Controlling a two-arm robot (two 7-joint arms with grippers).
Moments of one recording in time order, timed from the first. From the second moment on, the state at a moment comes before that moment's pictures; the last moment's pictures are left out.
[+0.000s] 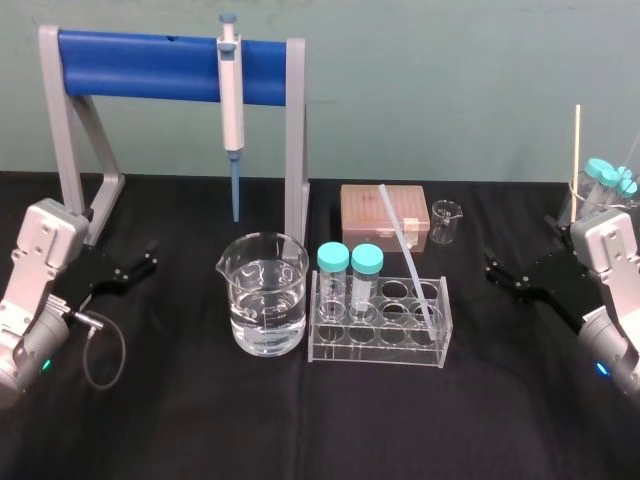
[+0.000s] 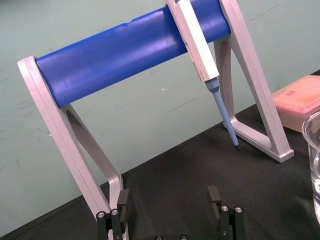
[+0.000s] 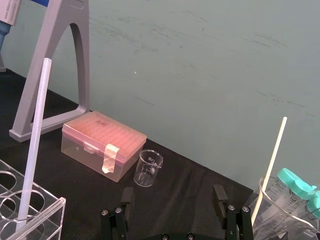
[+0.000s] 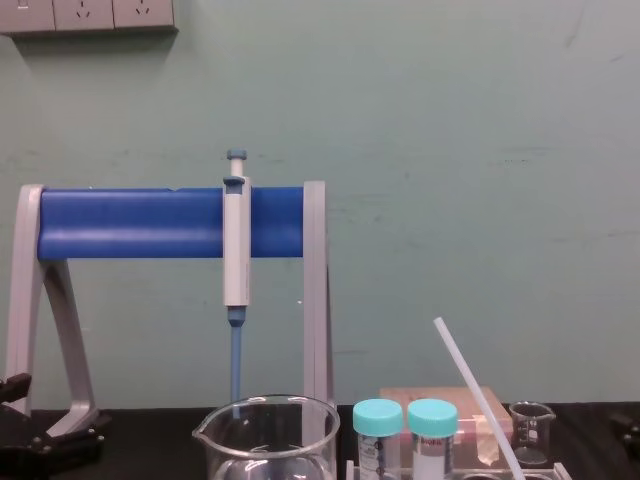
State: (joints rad) left arm -0.20 0.60 0.45 -1.41 -0.25 -0.12 0.03; right arm 0.20 0.60 -0.45 -1.41 0.25 -0.12 -0.03
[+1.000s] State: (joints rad) left arm -0.20 0.60 0.45 -1.41 -0.25 -0.12 0.03; right arm 0.25 0.65 -0.33 -1.38 0.46 -0.04 0.29
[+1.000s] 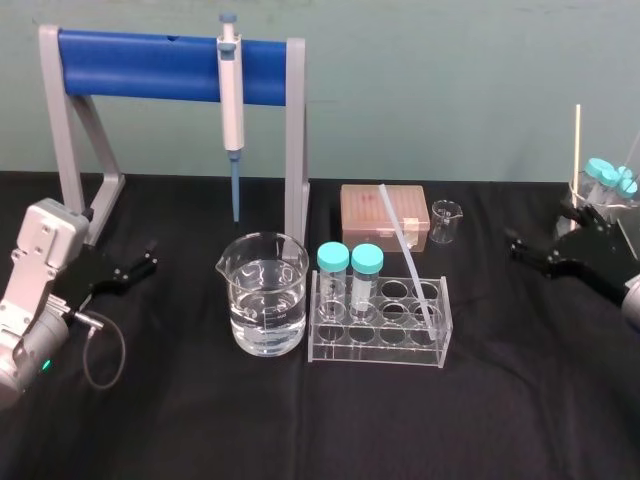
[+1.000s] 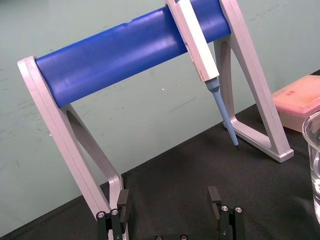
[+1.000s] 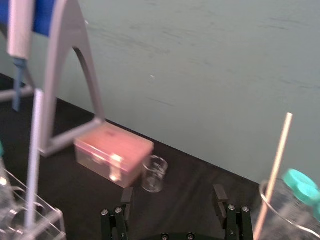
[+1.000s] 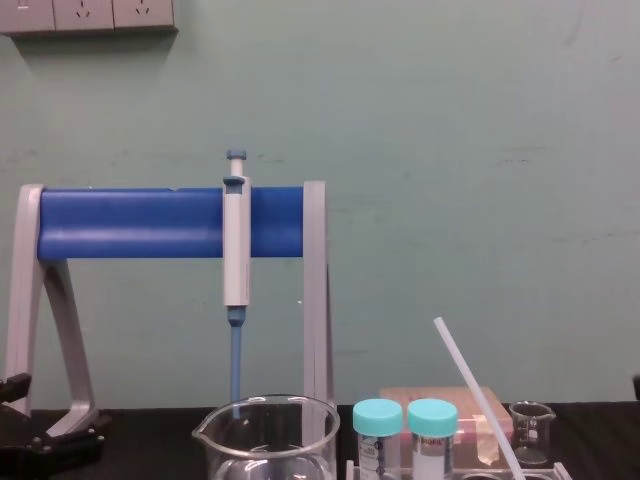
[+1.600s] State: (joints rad) left arm -0.20 0.60 0.45 -1.41 -0.25 -0.12 0.03; right arm 0.30 0.59 -0.34 -1.44 0.55 0.06 0.50
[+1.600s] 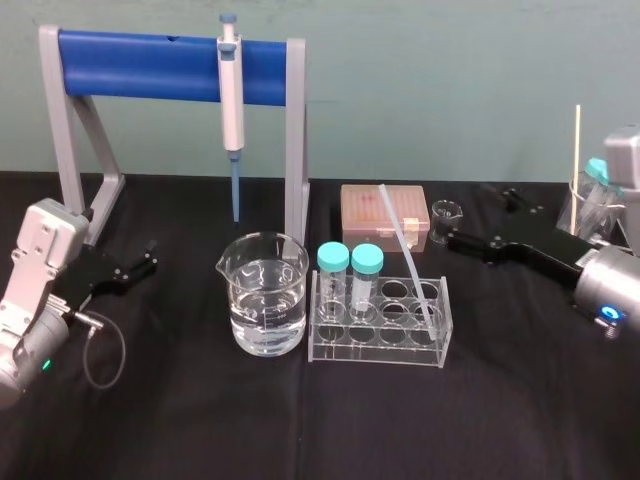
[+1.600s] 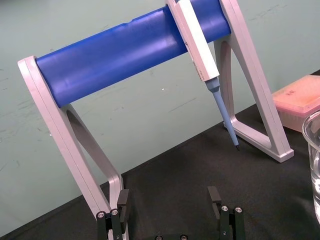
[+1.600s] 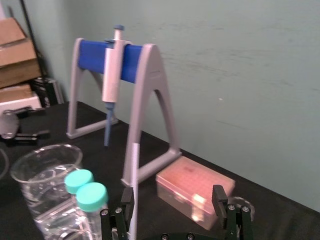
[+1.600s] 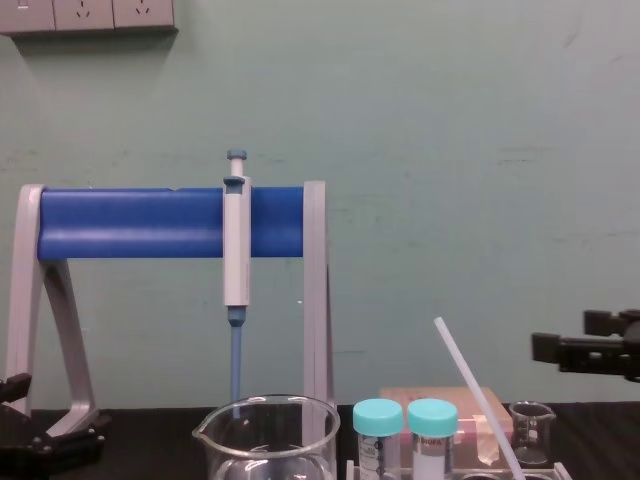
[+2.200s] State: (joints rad) left arm -0.20 0.60 0.45 -1.41 -0.25 -0.12 0.03; right arm 0.41 0.51 -0.43 -1.39 0.49 0.15 0.51
